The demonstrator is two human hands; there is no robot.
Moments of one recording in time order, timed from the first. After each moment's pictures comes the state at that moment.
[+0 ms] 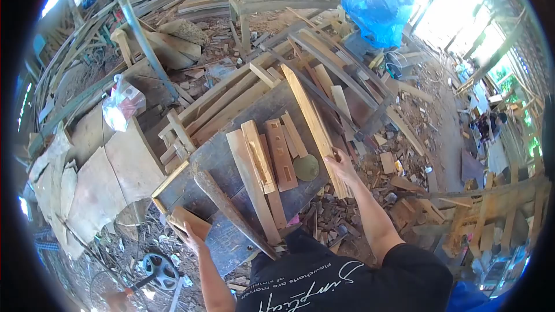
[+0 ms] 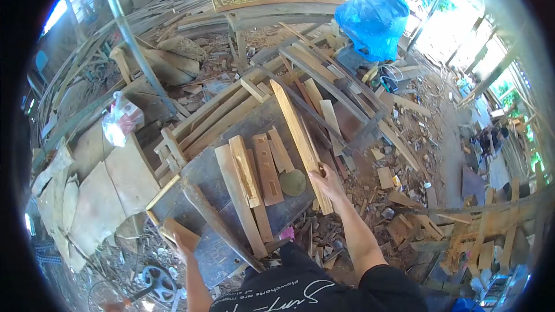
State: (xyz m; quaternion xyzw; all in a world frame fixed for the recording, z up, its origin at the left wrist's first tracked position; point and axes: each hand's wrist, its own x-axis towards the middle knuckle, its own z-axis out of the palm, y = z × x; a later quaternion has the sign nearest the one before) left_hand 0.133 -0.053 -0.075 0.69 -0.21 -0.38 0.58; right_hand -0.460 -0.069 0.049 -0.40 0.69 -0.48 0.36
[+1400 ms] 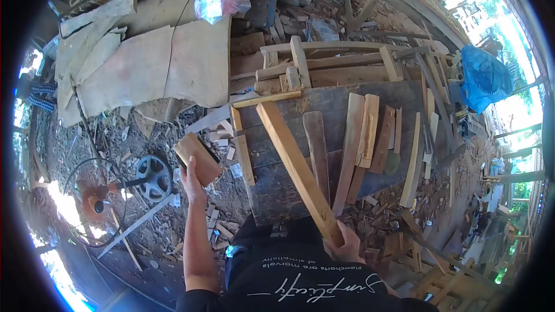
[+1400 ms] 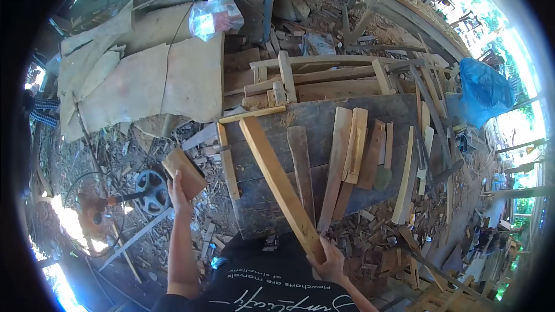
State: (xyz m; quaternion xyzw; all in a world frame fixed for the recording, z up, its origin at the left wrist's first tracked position) left_hand 0.303 -0.013 0.028 0.60 -0.08 -0.42 0.68; right_hand -0.150 0.126 0.112 -0.71 0.62 -0.17 0.28
